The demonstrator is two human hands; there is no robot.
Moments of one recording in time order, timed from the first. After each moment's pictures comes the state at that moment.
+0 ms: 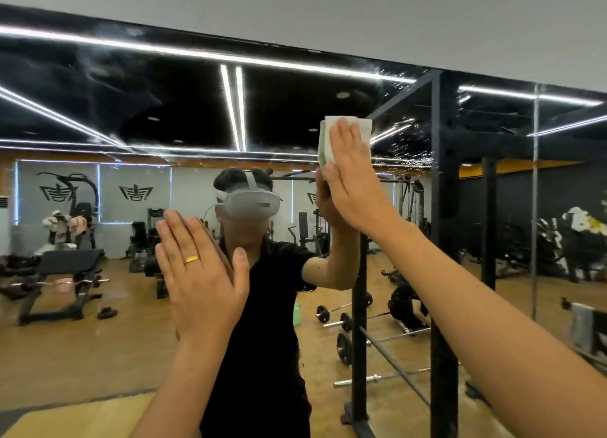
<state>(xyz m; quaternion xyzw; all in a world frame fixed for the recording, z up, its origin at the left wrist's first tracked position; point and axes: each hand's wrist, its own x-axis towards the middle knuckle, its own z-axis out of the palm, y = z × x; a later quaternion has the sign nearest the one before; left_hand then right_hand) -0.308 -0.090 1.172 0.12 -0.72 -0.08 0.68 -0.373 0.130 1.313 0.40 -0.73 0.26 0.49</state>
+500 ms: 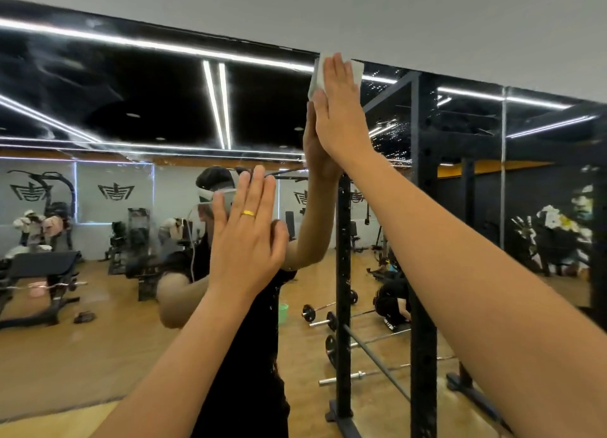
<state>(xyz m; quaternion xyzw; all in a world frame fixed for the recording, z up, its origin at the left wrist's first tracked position) -0.334 -0.023 1.230 -0.04 -0.76 0.03 0.65 -0.378 0.135 1.408 0.33 -0.71 0.32 0.53</state>
